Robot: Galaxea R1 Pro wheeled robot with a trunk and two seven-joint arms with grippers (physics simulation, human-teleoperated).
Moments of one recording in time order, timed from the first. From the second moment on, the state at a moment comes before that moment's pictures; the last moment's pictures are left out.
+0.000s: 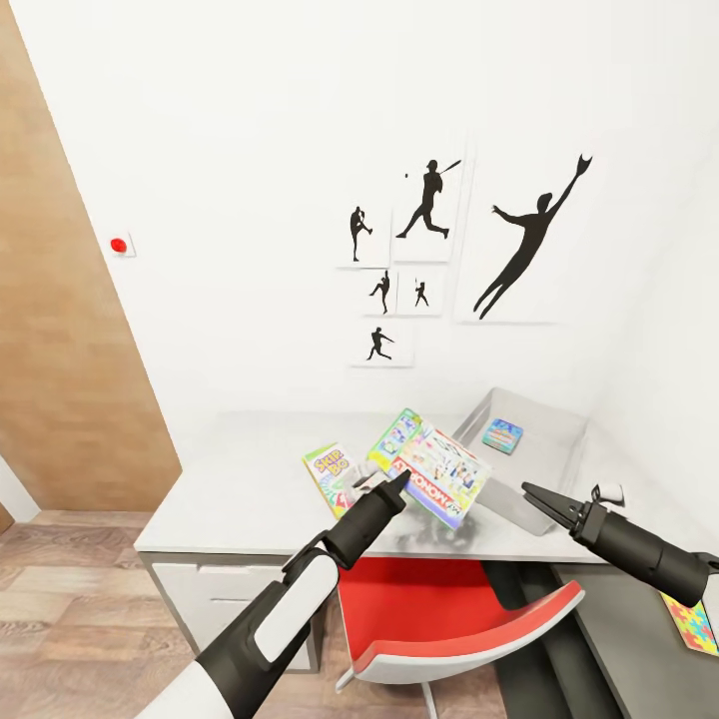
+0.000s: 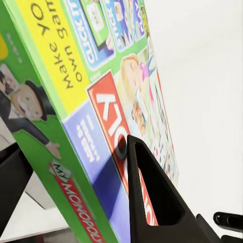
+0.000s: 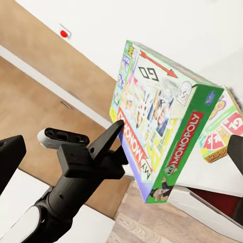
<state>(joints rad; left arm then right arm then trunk) -0.54 -0.12 -0.63 -1.06 1.18 0.01 -0.23 -0.25 -0.23 -0.45 -1.60 -0.66 1.04 0.92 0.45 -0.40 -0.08</state>
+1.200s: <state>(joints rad) -0.53 -0.12 -0.63 -1.07 1.29 0.02 -0.37 -0.25 -0.21 -0.45 -1.60 -0.65 1.04 0.91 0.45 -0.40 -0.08</state>
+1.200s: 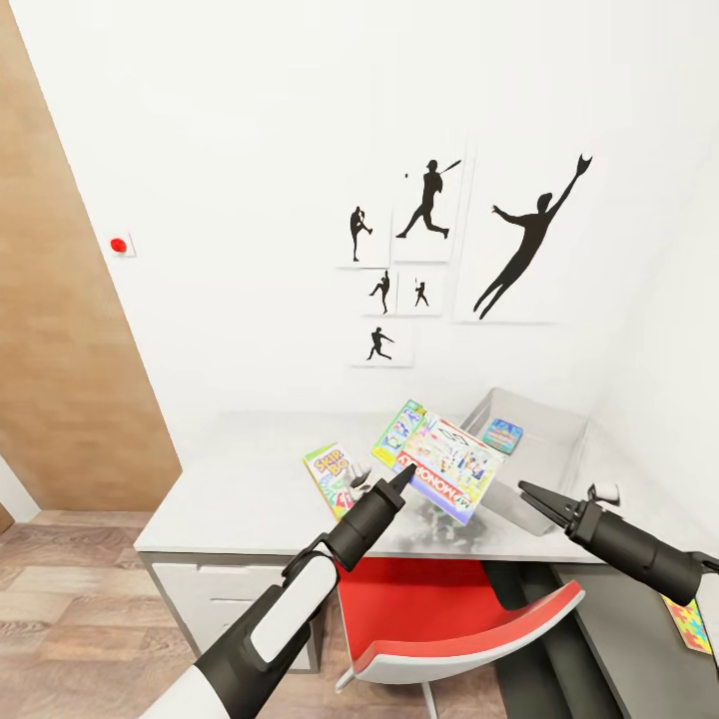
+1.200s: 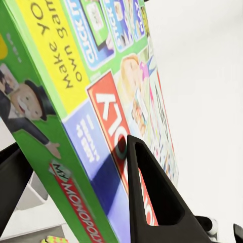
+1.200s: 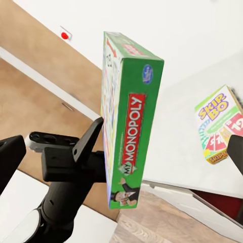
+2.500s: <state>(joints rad) -0.53 -0.15 -0.69 -1.07 1.29 0.02 -0.37 -0.31 -0.15 -0.44 -1.59 -0.65 1.04 0.83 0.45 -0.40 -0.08</state>
